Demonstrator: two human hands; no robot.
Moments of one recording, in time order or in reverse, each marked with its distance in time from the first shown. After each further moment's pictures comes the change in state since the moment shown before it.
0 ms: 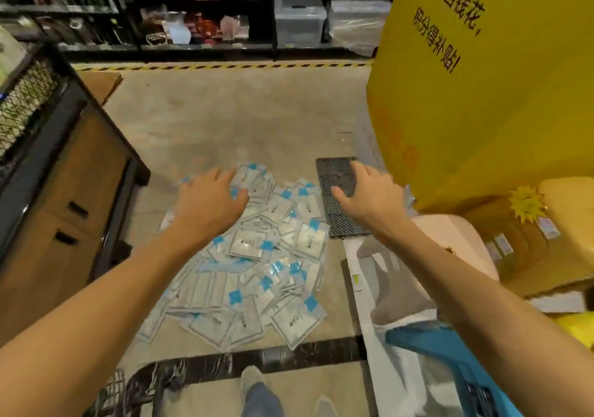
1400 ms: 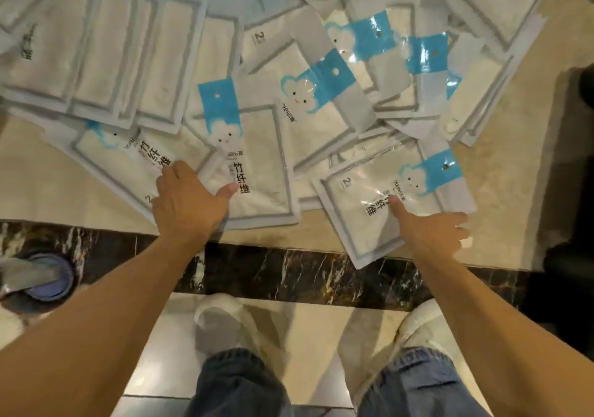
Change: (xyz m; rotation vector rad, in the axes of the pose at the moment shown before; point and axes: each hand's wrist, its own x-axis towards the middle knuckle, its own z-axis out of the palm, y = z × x) left_hand -0.096 -0.238 0.905 -0.201 -0.427 -0.728; right_hand -0.042 0.157 0.927 0.228 -0.417 1.013
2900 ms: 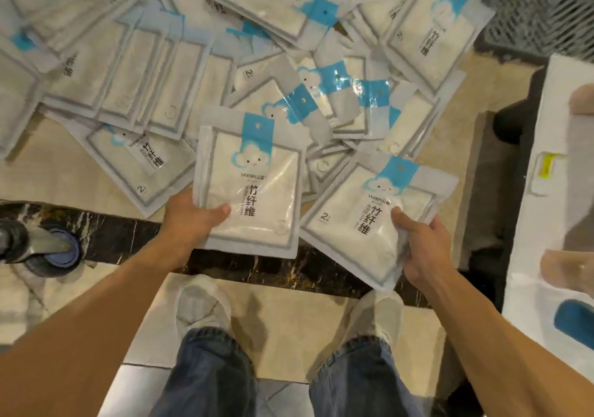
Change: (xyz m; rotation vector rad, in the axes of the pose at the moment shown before) left_hand -0.092 0.017 -0.048 -0.851 -0.280 -0.134; right_hand -0.031 0.024 -0.109 0.871 -0.394 -0.109
